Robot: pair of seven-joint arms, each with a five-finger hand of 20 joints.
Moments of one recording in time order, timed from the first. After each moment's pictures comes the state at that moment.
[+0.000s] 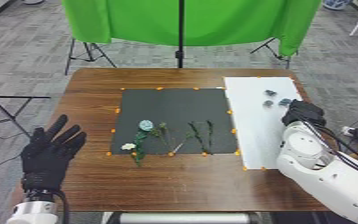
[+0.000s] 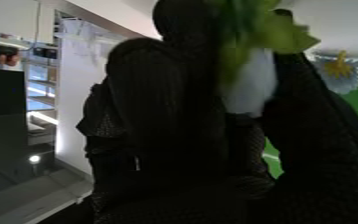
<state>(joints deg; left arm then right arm) 135.9 -60.1 -96.1 -126.0 30.4 13.6 22.4 -68.0 -37.8 40.6 -94.6 -125.7 3.8 61.8</state>
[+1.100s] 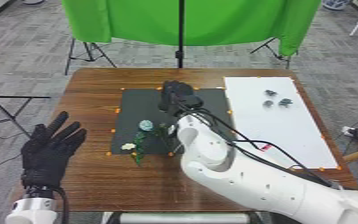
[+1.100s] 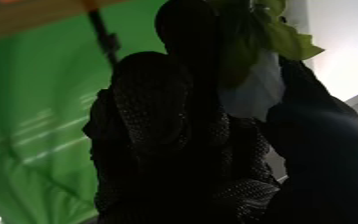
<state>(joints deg) 134.8 -59.6 -96.3 -126.1 30.9 13.7 21.6 -53.2 -67.4 20.9 -95.0 -127.9 14.6 44.0</state>
